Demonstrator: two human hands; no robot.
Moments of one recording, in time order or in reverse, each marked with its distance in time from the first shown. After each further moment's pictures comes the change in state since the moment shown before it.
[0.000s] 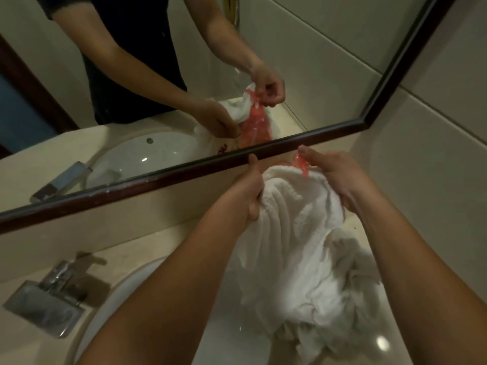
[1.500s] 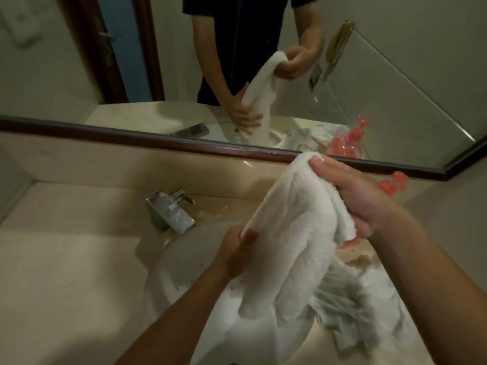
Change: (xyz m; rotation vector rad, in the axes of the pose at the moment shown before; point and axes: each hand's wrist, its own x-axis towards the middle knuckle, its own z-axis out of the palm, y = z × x) left_hand -0.150 -0.211 -0.185 -0.027 0.285 0.827; right_hand -0.163 -0.053 0.160 0.301 -0.790 -0.071
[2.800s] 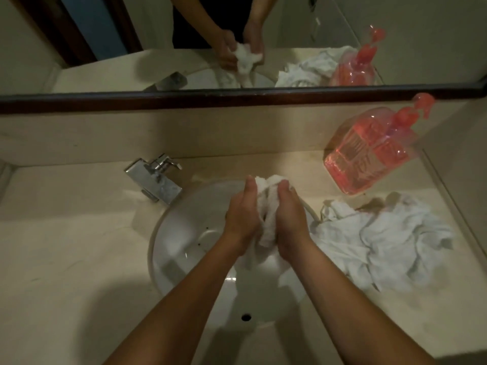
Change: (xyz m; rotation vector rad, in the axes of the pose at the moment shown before) left_hand -0.002 0.004 0.038 0.155 0.153 -0.361; right_hand 0.021 0.185 0.022 0.072 0.672 0.179
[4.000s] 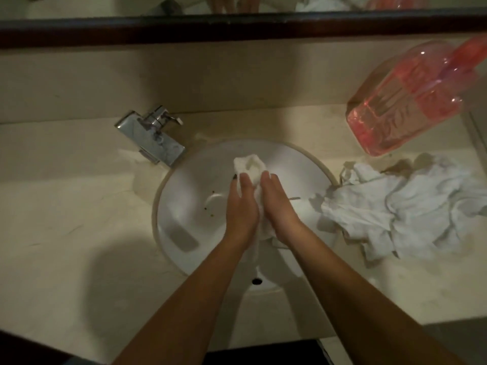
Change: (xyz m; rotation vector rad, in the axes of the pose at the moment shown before) left_hand -0.005 -0.075 -0.010 0.024 0.167 -0.138; right_hand 0.018 0.075 0.021 -0.449 -0.147 0.164
